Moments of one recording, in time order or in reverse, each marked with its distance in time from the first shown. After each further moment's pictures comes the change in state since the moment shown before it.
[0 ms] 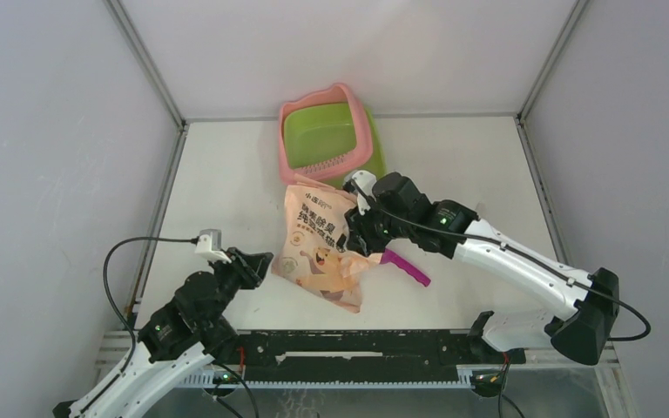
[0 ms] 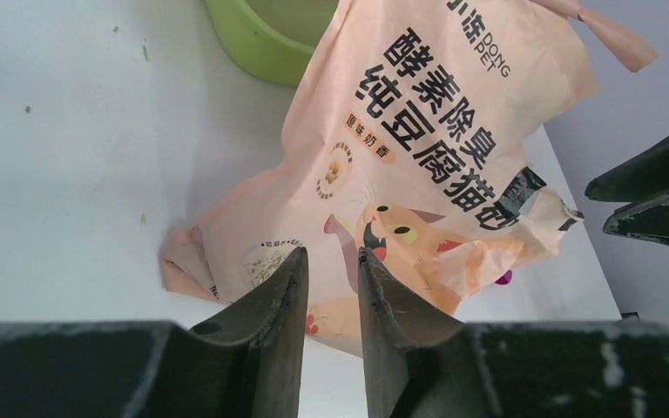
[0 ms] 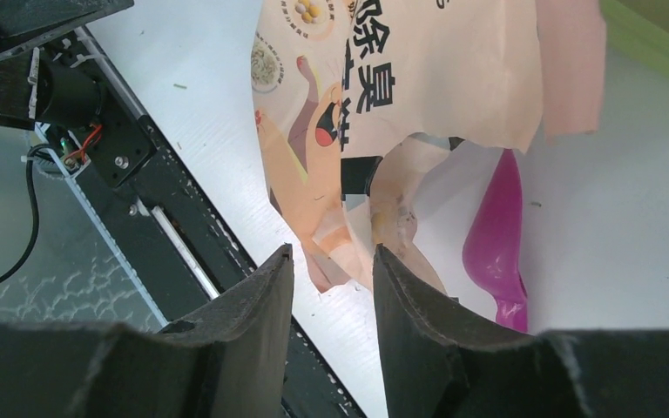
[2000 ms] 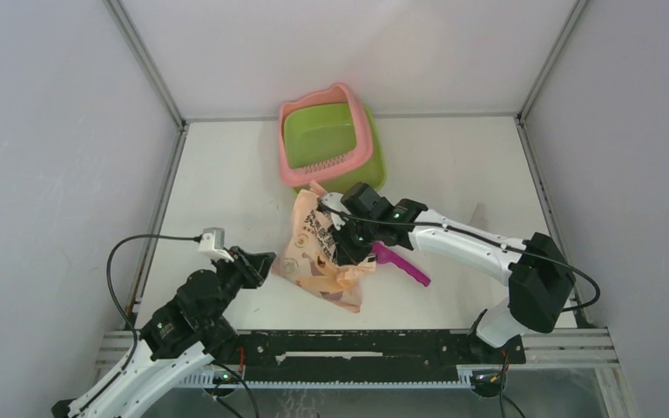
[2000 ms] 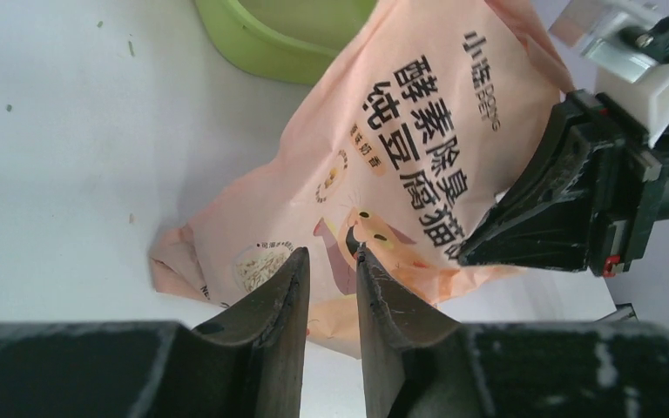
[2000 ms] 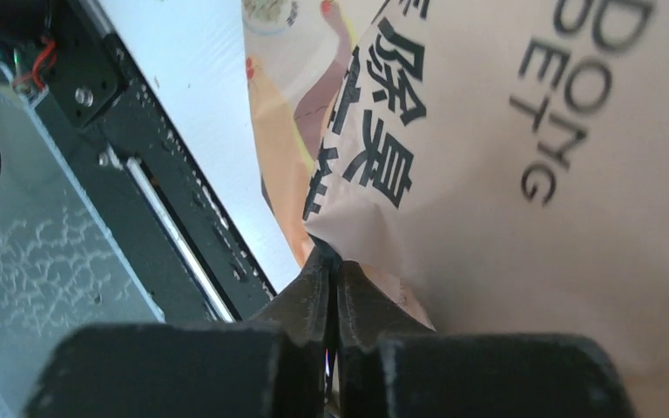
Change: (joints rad) left arm 0.000 0.026 0.000 0.023 0.023 0.000; right arm 0.000 0.259 -0.018 0.069 -0.155 -0.074
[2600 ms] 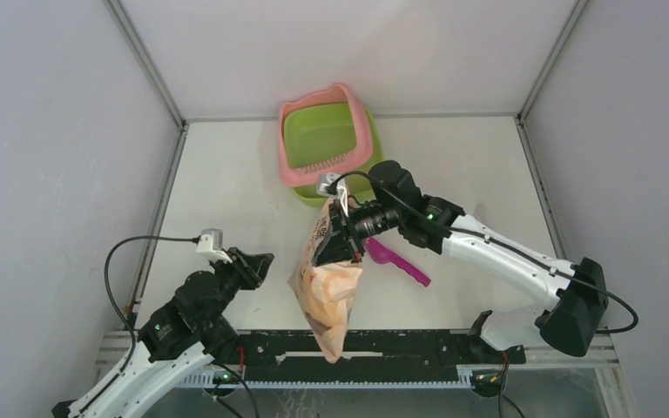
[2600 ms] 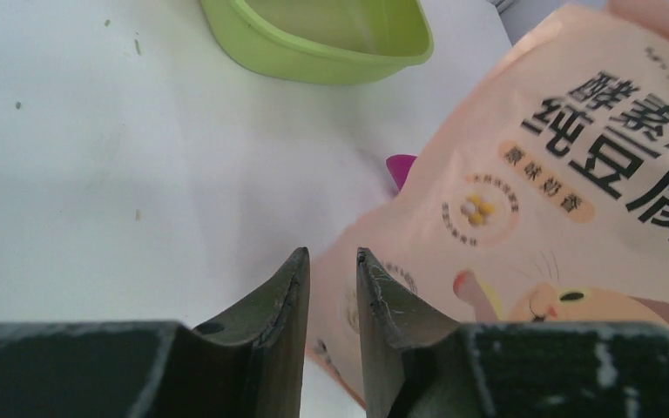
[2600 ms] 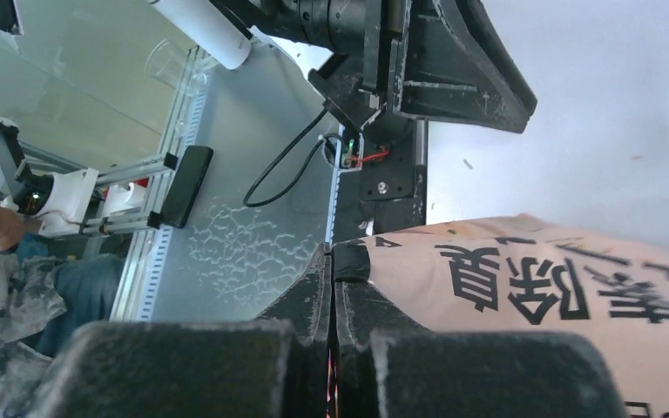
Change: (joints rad) left arm 0.000 -0.006 0.004 -0.019 -0.002 0.001; right arm -0.012 -0.184 0.001 0.336 -0.608 0.114
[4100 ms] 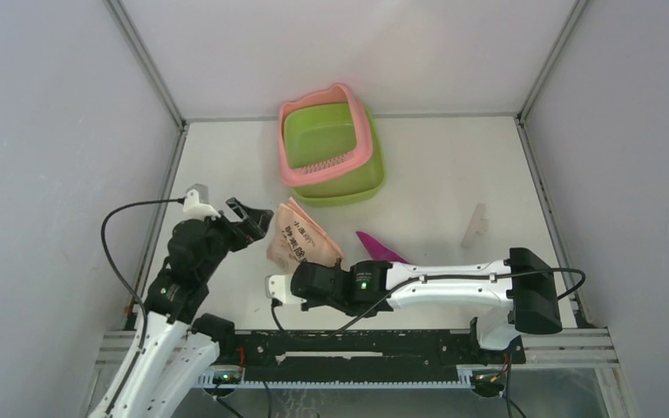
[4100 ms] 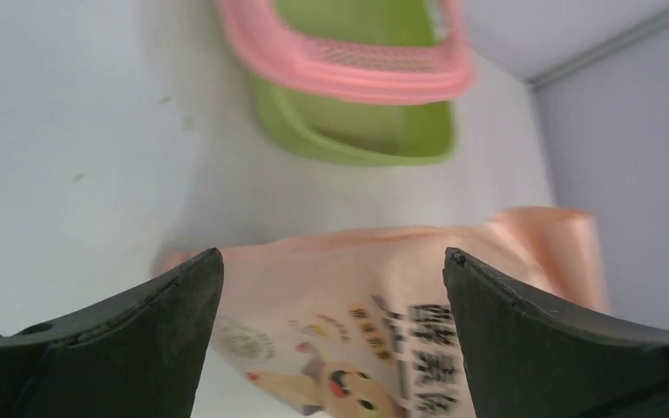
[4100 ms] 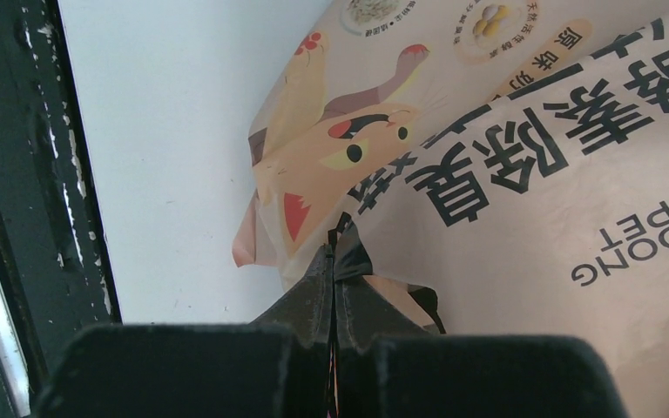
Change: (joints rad) left arm 0.490 0.448 0.243 0.117 0.299 0.030; right arm 0.540 0.242 0.095 -0.366 1.273 -0.660
